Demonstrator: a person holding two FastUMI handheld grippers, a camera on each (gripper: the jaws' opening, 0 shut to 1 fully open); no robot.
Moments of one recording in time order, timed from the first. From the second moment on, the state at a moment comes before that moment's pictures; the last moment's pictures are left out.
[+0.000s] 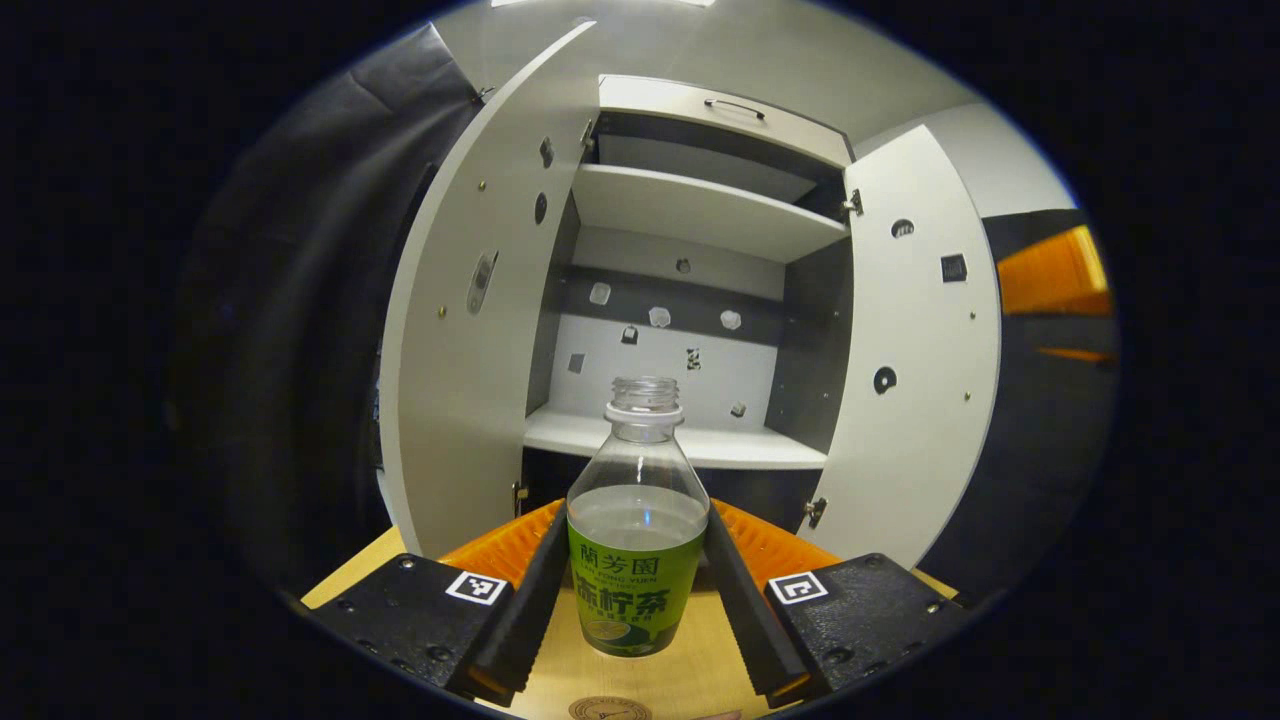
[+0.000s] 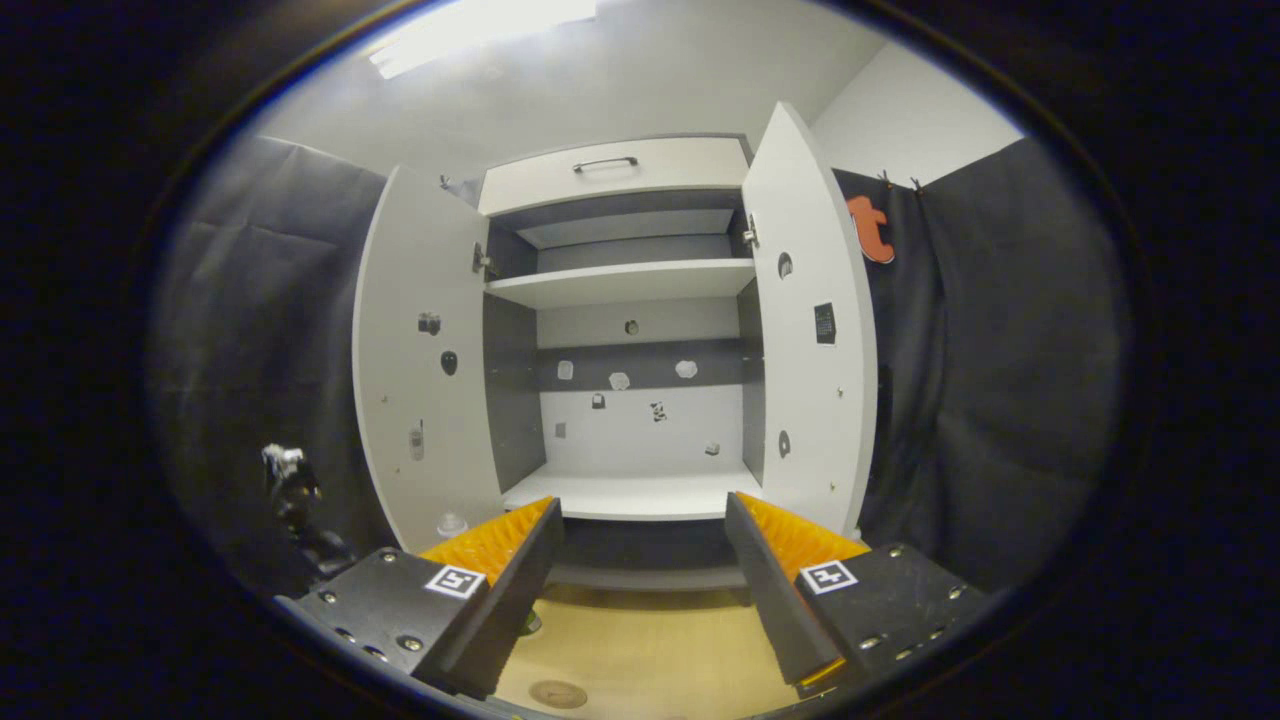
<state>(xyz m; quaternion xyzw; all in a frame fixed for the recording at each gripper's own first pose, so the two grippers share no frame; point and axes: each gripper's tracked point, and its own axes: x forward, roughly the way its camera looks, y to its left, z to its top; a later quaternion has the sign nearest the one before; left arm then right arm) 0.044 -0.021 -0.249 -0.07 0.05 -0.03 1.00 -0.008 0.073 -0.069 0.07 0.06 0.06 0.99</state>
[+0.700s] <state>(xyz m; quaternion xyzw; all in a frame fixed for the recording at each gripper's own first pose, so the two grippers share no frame) -0.019 -0.050 -0.412 0.04 0.13 -0.10 0.99 0.011 0.105 -0.090 0.05 0.05 0.10 0.99</state>
